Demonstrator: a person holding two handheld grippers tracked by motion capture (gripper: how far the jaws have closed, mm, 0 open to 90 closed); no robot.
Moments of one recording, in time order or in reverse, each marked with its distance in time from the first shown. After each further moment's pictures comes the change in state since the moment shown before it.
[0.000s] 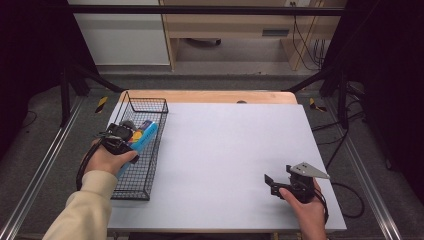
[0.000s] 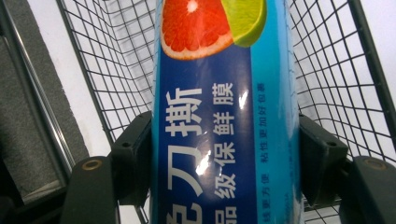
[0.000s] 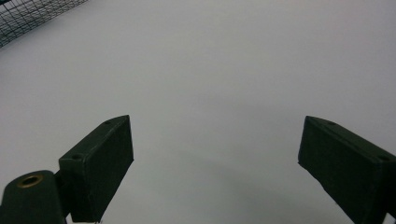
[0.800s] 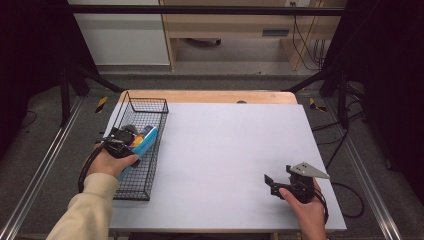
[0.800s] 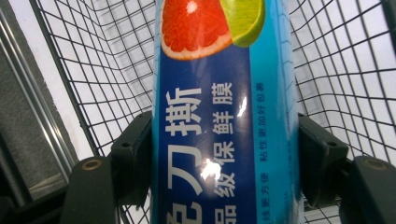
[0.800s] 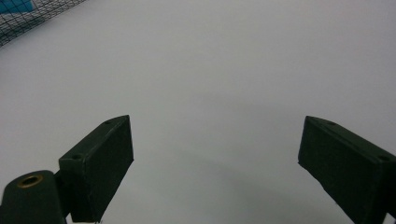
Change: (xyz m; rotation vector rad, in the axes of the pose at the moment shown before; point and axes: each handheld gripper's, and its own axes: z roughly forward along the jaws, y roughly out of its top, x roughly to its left) left arm -0.003 -0.003 0.013 0.035 -0.005 0.008; right arm 0.000 0.000 0.000 0.006 -0.001 -0.001
